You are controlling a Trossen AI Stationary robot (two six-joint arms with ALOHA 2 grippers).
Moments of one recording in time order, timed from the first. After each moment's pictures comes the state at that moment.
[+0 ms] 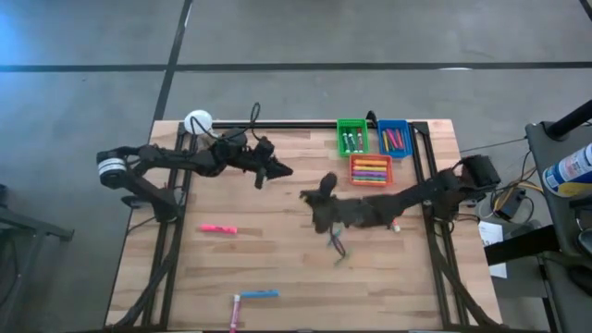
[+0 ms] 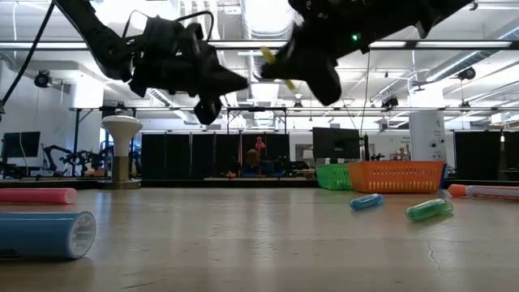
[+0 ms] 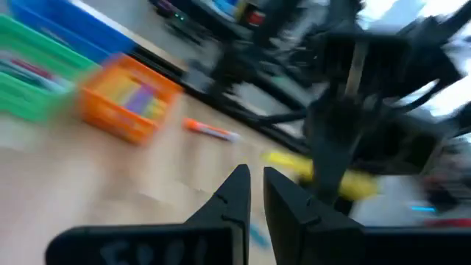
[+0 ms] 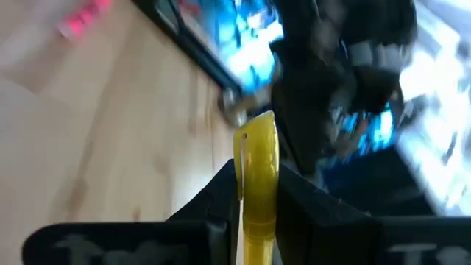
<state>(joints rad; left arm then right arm) 0.44 1.44 0.64 0.67 0.64 -0.48 0.23 1.66 0.87 0.51 0.68 -0.77</state>
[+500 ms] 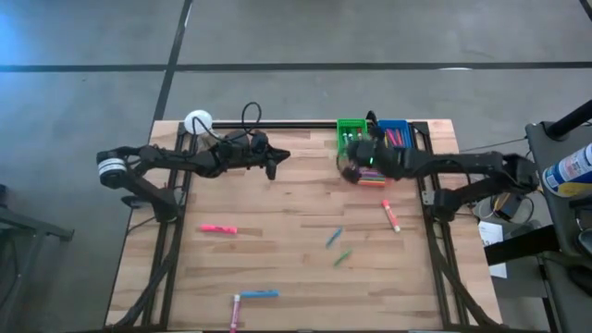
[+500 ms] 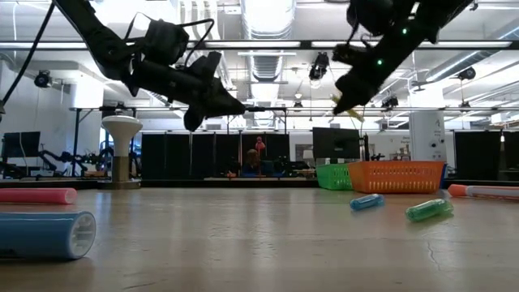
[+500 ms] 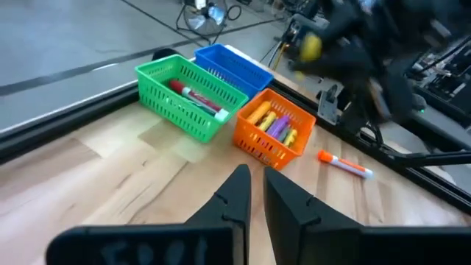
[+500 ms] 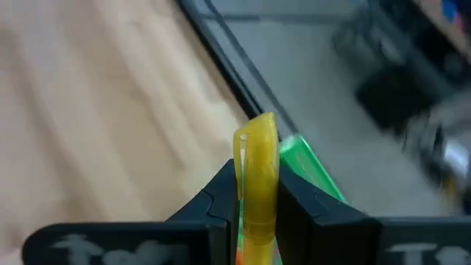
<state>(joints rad) 0.44 1.44 0.63 0.60 0.16 -0.37 -0.25 1.26 0.78 -0.20 0.56 -0.12</state>
